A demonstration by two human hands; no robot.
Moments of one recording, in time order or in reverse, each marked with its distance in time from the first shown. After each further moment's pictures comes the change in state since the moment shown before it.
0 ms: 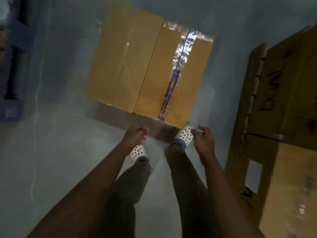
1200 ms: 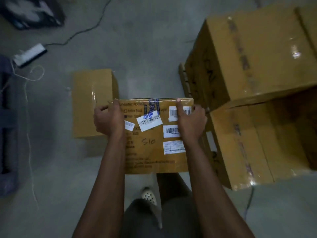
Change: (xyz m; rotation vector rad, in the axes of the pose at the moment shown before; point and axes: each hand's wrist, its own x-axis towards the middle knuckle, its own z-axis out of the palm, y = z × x) left_hand -0.280 0.146 0.017 -0.167 0.704 0.473; right_hand -0.265 -0.091 -0.171 0.227 0.621 -0.139
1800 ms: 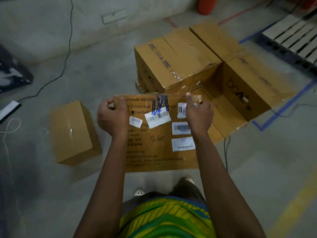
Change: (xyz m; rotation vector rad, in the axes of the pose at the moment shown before) left_hand -0.323 0.017 -0.170 -0.072 -0.312 0.537; right_hand -0.134 0.117 -0.335 0.166 0.295 0.096
